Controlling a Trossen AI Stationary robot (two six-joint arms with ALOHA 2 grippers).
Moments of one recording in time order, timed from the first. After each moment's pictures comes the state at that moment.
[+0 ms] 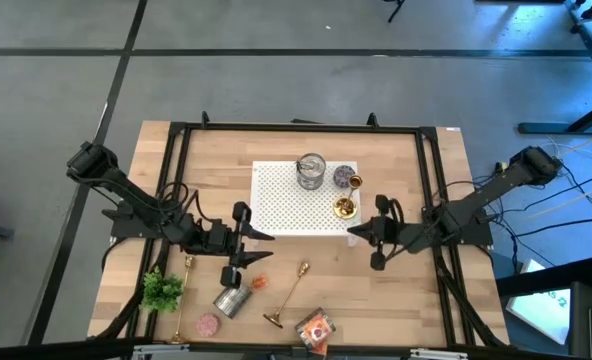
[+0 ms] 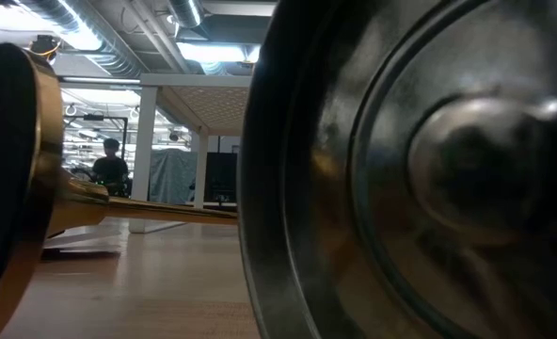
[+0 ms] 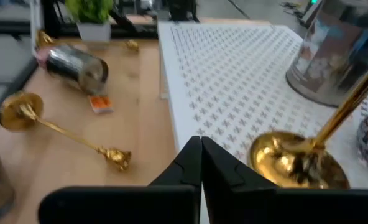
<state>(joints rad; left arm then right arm) -0.54 1.30 0.63 0.96 -0.50 0.08 0.55 1.07 0.59 -0.01 0.62 0.25</state>
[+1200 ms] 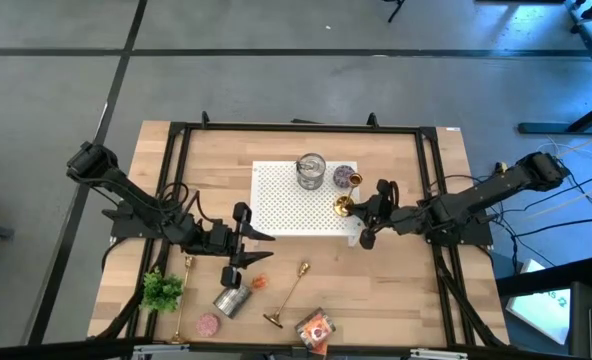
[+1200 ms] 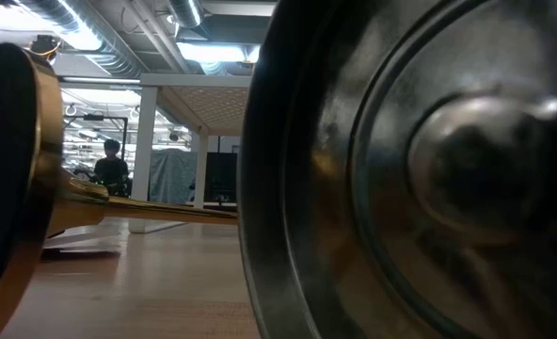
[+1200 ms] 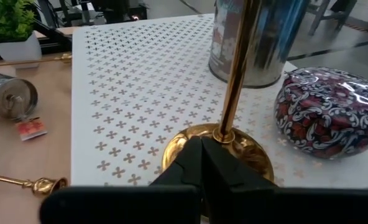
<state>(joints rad) -0.54 1.30 0.63 0.95 -0.50 0.06 0.37 1.05 0.52 0.06 0.66 0.31</state>
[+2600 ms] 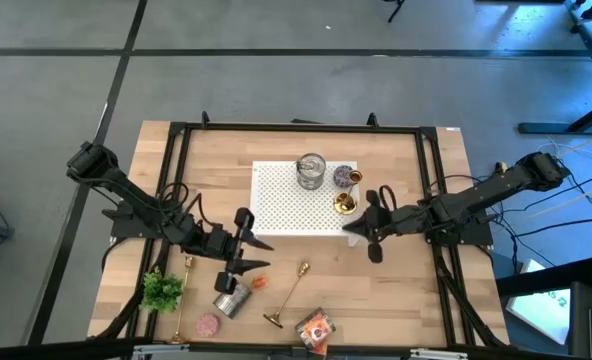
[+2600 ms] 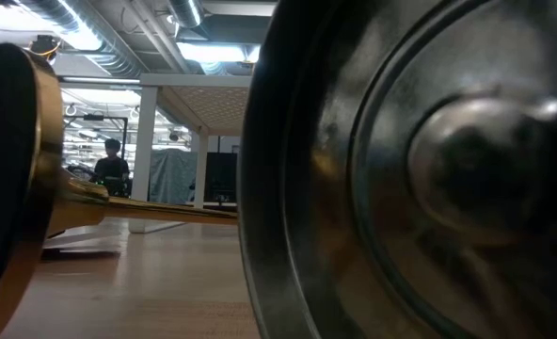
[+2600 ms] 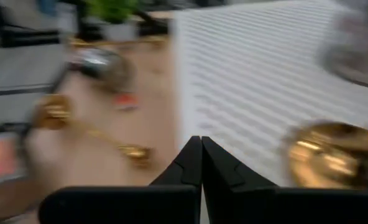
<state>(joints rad) -0.55 1.30 0.63 0.95 -0.36 0.06 0.37 1.05 0.52 0.11 0.29 0.25</state>
